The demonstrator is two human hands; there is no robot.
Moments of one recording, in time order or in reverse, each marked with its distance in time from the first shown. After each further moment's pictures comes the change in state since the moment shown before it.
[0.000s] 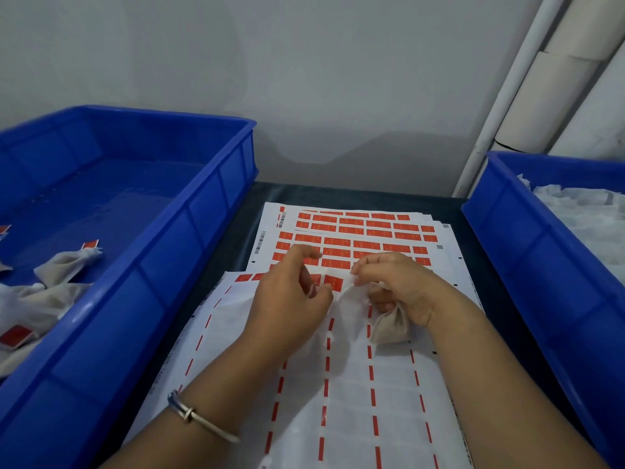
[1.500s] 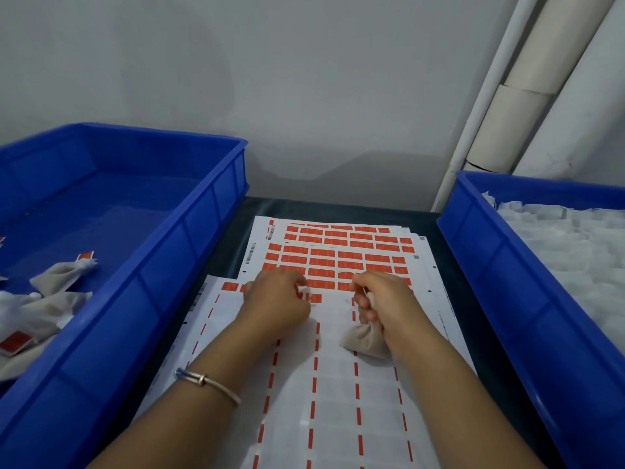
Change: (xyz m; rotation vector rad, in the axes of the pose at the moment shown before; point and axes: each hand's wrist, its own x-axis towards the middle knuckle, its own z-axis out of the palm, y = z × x) left_hand 0.031 -0.016 0.009 0.375 -0.223 -0.070; right_hand -0.041 -0.017 0.017 0.172 0.250 0.175
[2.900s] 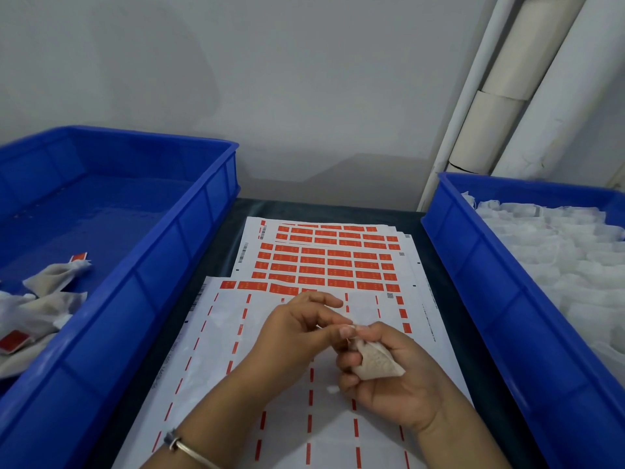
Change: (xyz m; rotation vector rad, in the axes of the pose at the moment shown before) left_hand -0.086 0.023 -0.008 -0.796 -0.137 0.336; right_hand -0.042 0.068 -0.023 0.791 -0.657 0.222
